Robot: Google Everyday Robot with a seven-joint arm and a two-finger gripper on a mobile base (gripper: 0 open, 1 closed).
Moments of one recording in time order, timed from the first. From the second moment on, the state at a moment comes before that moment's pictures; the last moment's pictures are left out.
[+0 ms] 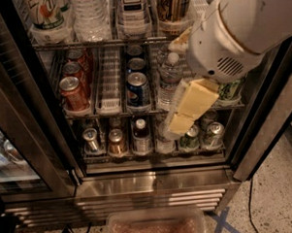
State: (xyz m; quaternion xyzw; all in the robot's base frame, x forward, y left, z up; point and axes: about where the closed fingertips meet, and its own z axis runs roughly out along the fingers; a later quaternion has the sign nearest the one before) arm 0.433 -0.057 0.995 -0.65 0.70 0.06 0.30
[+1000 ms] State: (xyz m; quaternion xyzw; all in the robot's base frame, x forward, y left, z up) arm 0.414 0.003 1.015 -0.63 0.67 0.08 0.37
